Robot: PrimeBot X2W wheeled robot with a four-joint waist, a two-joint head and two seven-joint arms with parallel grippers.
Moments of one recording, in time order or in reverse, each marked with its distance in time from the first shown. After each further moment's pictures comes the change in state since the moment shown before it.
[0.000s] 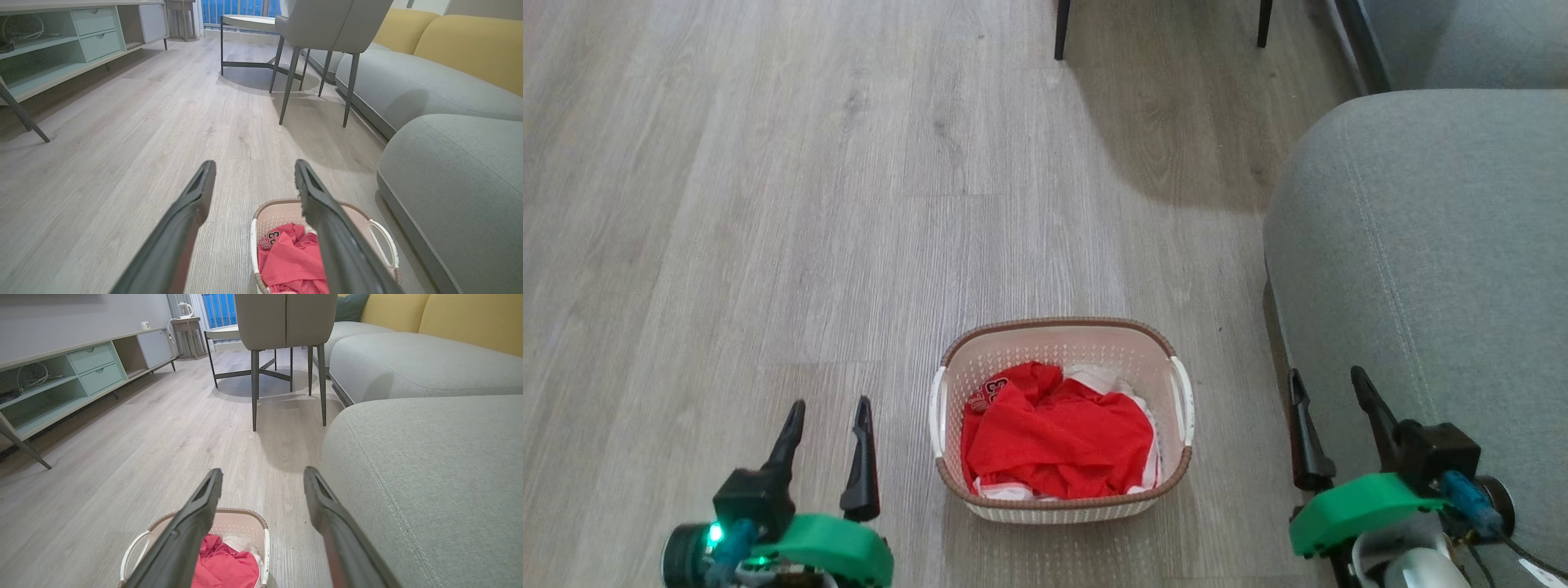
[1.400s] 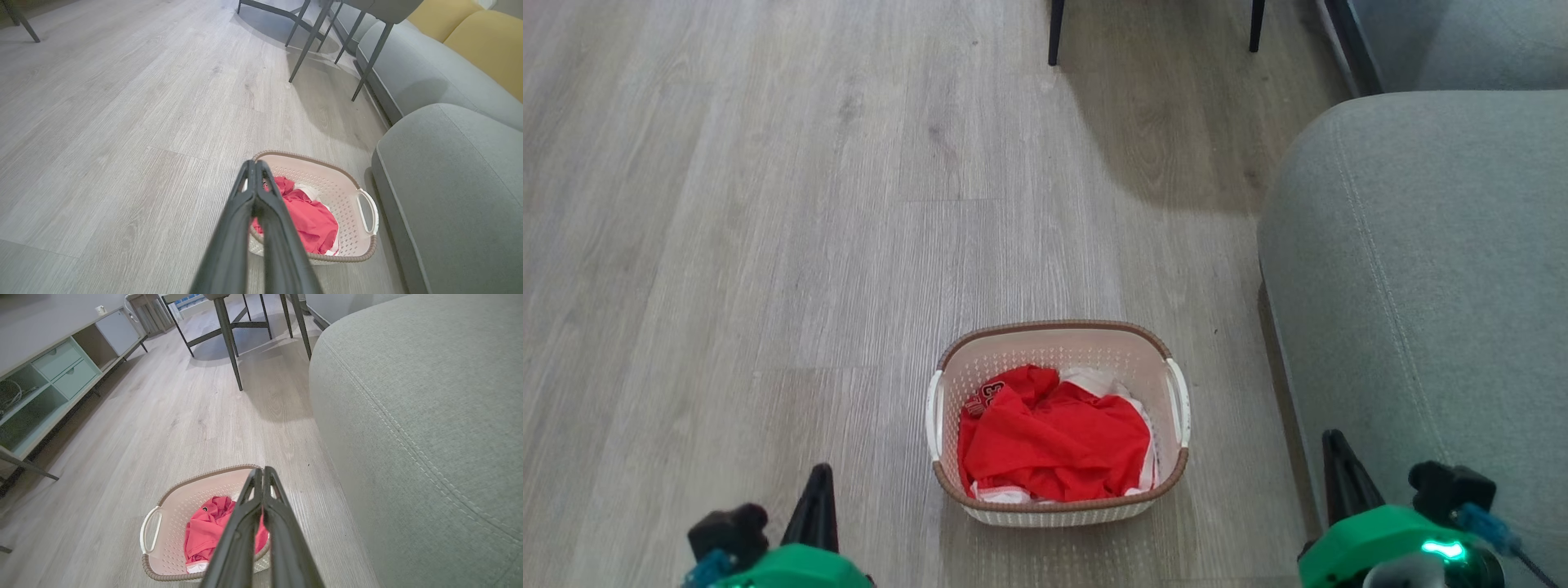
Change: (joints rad) left arm 0.049 -0.001 0.024 0.115 -0.216 -0.012 0.053; right arm 0.047 0.006 -0.015 0.100 0.222 0.000 0.044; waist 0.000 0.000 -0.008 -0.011
